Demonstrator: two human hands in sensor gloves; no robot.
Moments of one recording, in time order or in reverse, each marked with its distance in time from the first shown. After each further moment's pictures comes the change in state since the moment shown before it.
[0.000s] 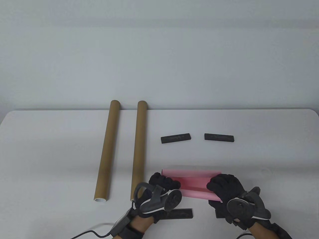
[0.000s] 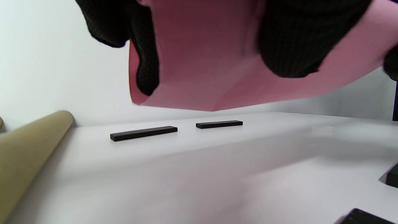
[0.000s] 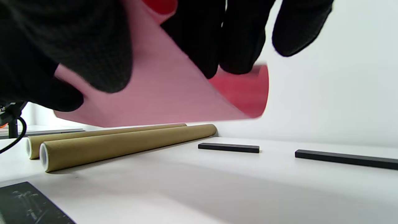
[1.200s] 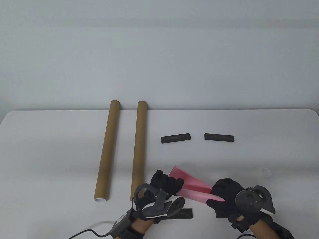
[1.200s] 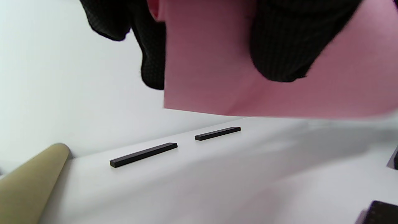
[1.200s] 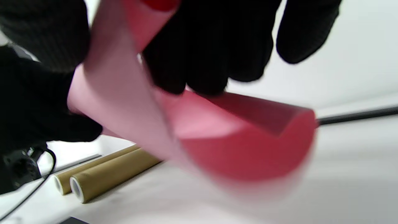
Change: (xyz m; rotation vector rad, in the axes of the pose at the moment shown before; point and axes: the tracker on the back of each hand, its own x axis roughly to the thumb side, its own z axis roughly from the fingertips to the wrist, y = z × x) left_hand 0.011 0.007 0.006 0.069 -0.063 -0.135; right_hand -0.015 0.000 0.003 0.012 0.035 -0.227
